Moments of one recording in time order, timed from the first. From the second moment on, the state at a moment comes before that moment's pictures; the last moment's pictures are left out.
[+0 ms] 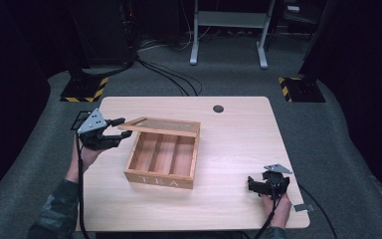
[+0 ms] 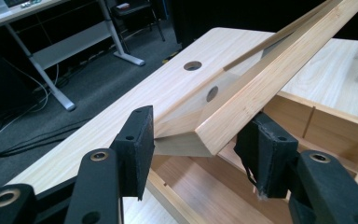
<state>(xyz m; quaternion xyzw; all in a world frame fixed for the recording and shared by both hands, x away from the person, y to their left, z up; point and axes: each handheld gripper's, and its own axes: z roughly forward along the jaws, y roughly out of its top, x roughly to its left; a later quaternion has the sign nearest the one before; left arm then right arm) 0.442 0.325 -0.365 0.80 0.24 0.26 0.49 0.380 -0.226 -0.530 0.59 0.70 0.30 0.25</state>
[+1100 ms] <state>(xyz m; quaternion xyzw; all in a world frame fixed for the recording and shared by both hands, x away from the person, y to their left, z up) 0.488 0.316 -0.333 0.82 0.23 0.26 0.47 0.381 -0.227 -0.530 0.60 0.70 0.30 0.25</state>
